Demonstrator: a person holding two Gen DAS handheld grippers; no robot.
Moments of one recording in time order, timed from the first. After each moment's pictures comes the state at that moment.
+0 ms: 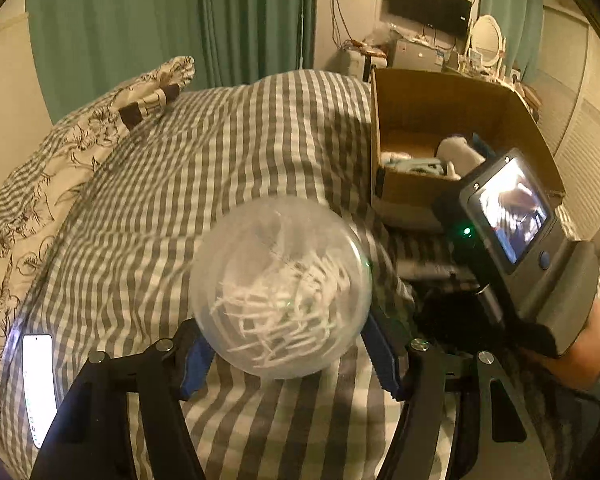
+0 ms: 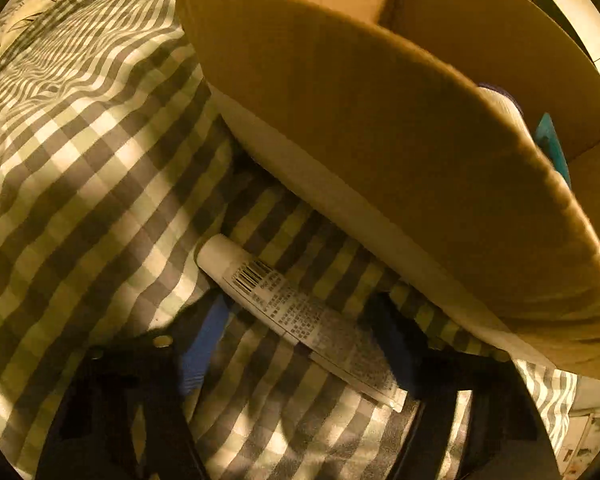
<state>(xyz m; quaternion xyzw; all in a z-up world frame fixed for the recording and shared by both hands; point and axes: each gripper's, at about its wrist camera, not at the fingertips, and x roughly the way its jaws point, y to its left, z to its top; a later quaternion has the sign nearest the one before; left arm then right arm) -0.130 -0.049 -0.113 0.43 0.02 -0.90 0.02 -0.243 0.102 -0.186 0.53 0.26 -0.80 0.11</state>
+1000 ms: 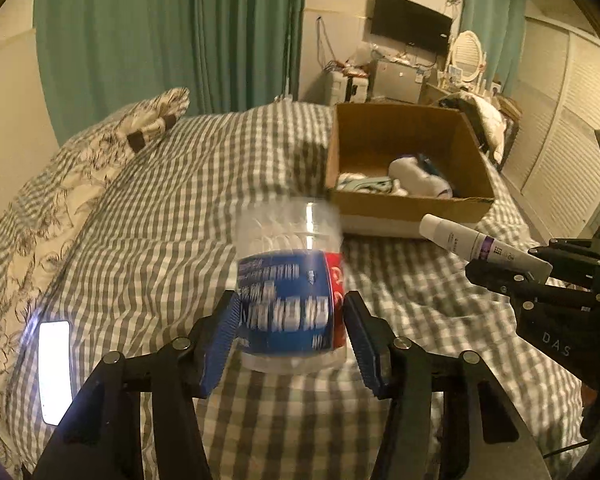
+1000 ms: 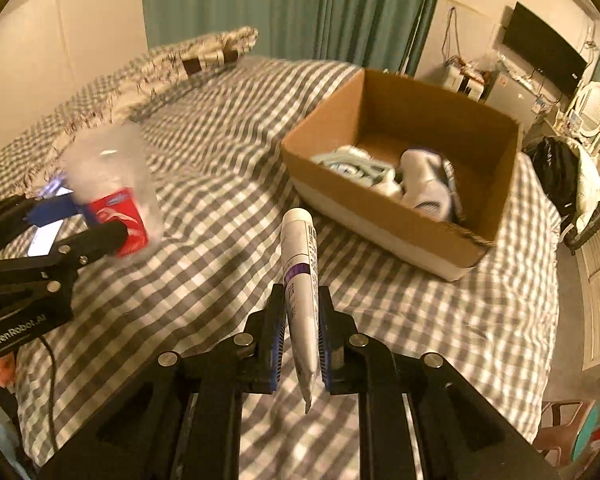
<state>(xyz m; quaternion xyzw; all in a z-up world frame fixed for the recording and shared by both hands) -0.068 -0.028 -0.054 0.39 0.02 -0.92 -0.01 -0.114 0.151 -0.051 0.43 0.15 -0.87 0.20</state>
